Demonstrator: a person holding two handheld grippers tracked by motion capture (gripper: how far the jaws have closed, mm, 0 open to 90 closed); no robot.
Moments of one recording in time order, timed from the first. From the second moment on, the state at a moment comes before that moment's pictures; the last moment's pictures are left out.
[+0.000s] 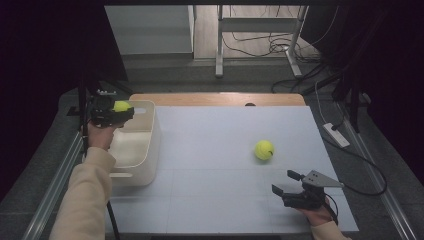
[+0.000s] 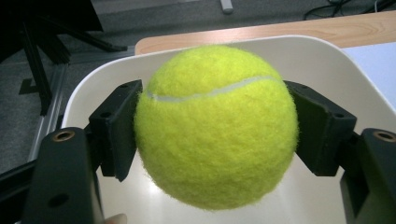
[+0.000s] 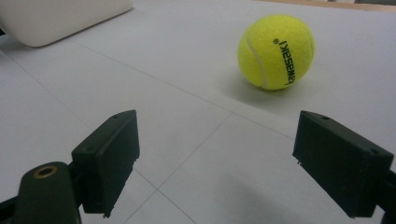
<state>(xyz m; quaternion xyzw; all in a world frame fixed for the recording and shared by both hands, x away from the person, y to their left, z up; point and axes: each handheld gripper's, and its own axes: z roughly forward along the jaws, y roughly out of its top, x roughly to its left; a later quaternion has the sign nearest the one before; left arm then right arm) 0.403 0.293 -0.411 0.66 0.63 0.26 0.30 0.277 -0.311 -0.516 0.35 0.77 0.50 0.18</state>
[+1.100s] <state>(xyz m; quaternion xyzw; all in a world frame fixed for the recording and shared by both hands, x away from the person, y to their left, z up) 0.410 0.295 -0.425 0.68 0.64 0.24 0.25 0.277 -0.311 -0.516 0.36 0.77 0.50 0.18</state>
